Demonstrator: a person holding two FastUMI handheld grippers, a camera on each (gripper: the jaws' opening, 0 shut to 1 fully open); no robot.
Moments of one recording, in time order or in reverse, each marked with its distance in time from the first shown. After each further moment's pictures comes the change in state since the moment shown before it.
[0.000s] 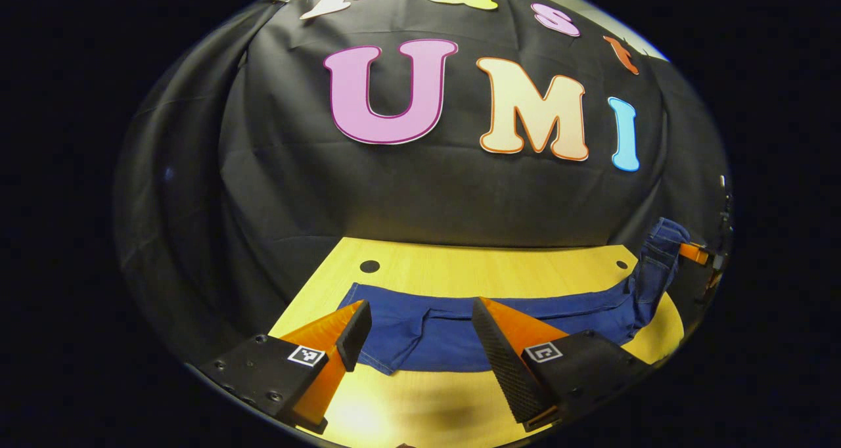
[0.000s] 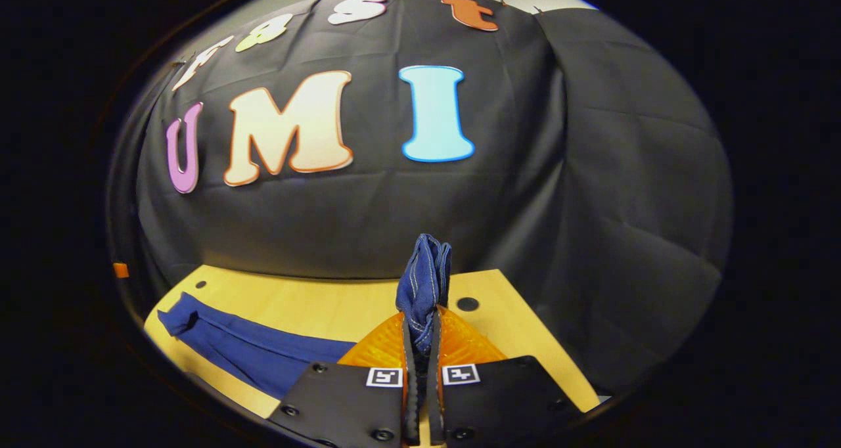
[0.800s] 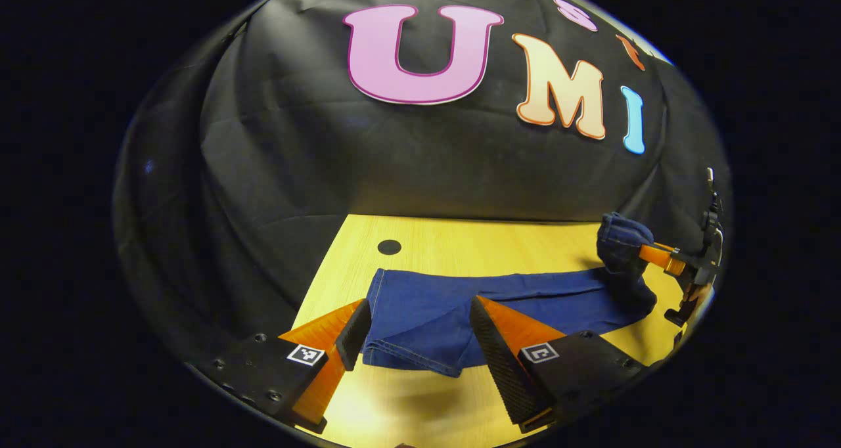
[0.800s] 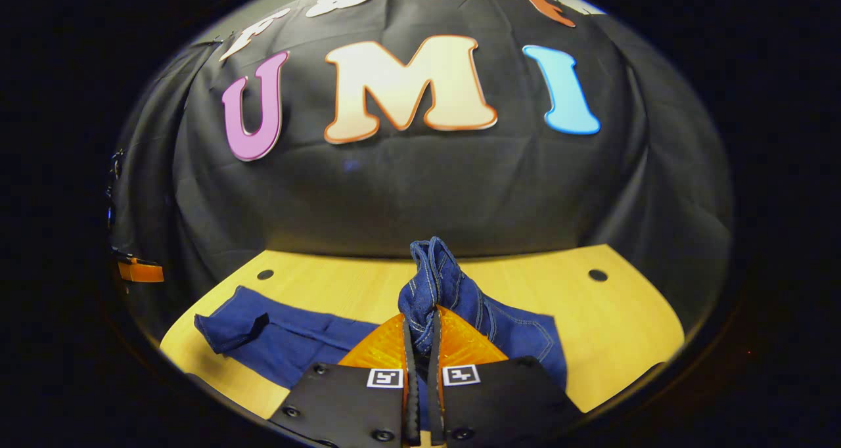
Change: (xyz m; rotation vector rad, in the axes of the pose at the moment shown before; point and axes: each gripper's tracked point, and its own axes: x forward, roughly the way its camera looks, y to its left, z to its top) left arm 0.053 0.099 -0.044 0.017 0.132 -0.098; right arm 0.023 -0.004 -0.060 -0.007 0.128 0.197
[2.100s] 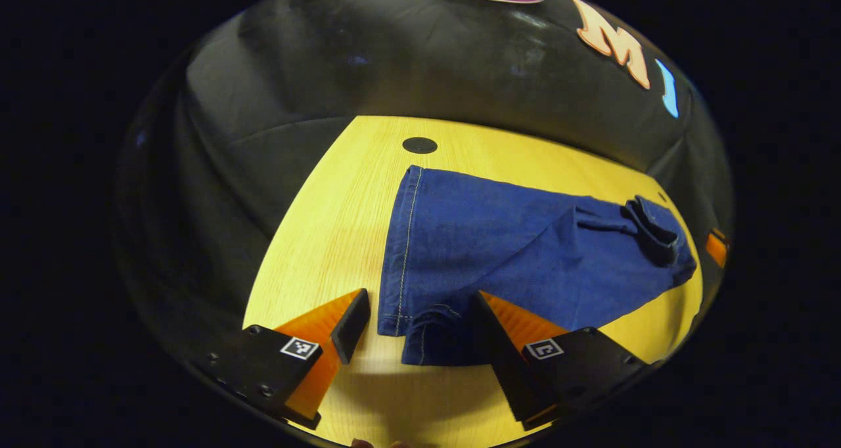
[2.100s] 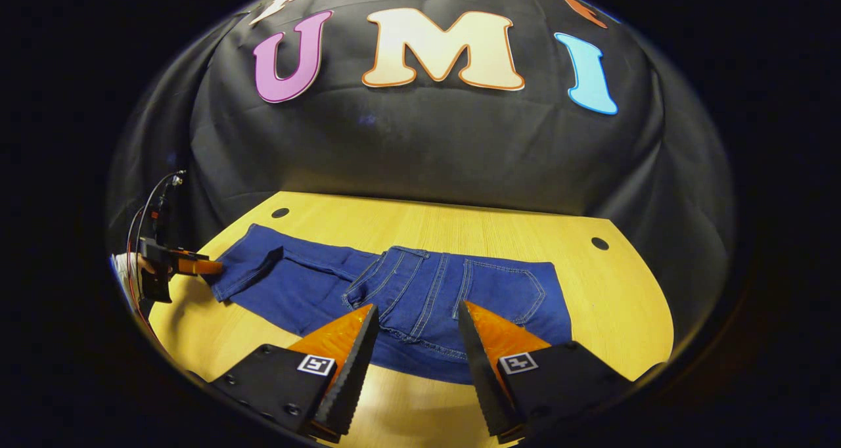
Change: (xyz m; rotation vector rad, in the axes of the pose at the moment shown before) left arm 0.112 0.067 -0.139 -0.006 0.272 -0.005; right arm -0.062 -0.035 0.031 -0.110 0.146 -0.006
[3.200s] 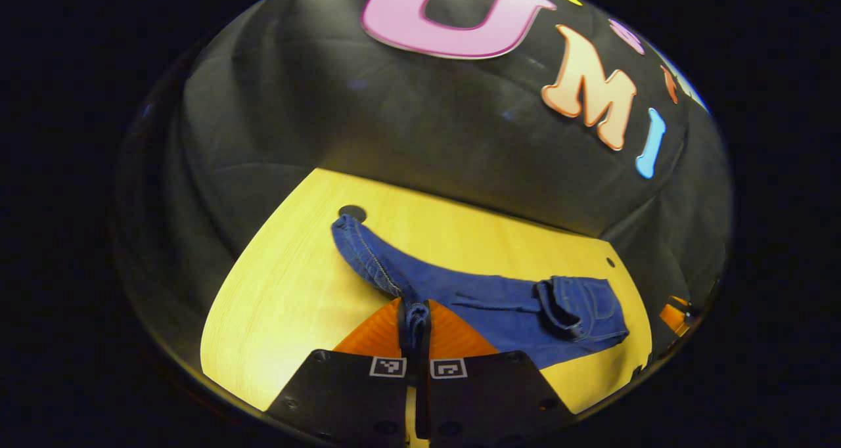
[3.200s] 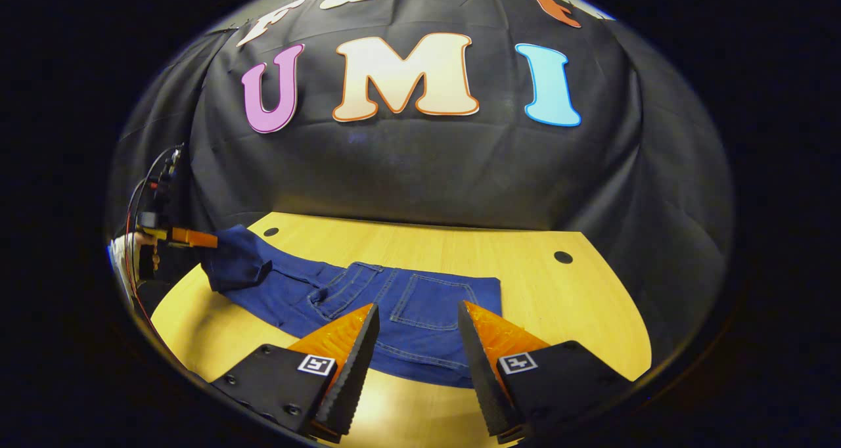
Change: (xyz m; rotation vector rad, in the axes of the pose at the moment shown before) left arm -0.079 -0.130 0.121 -0.168 -0.201 -0.141; right arm -0.062 -0.099 0.025 0.015 -0.094 0.005
